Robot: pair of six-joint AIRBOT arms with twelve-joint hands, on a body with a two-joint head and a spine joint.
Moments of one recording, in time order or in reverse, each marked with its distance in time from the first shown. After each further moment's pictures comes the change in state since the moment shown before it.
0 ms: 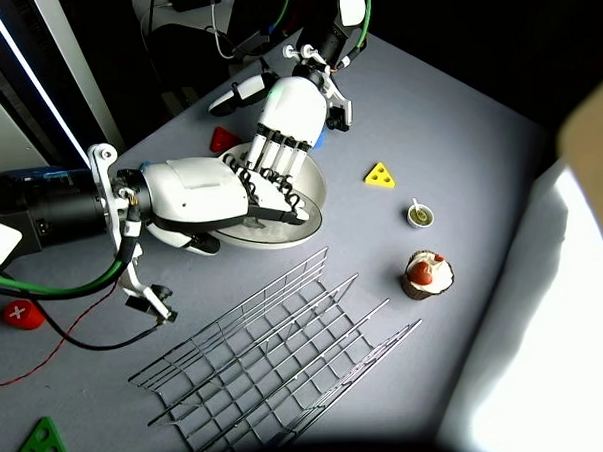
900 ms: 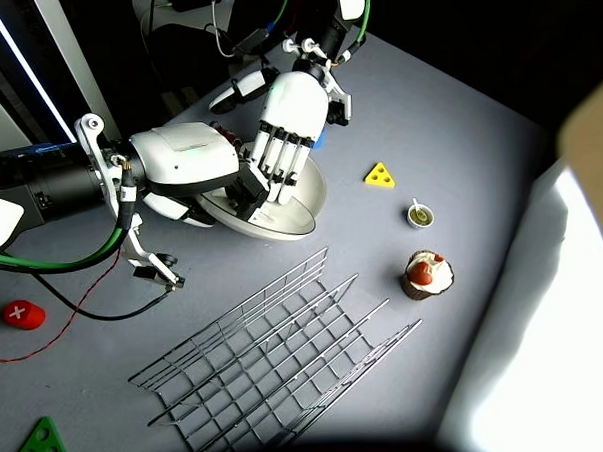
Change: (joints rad) left arm -0.016 0.069 -0.049 -0.054 0.024 -0.004; right arm 0.029 0.003 -0.044 0.001 0.068 0.045
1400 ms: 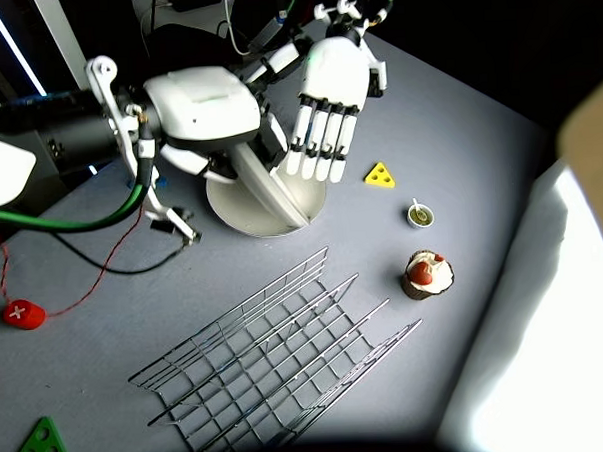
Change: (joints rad) left arm -0.096 0.120 -0.002 -0.011 -0.023 0.000; right arm 0.144 0.003 -0.082 0.071 -0.069 0.140
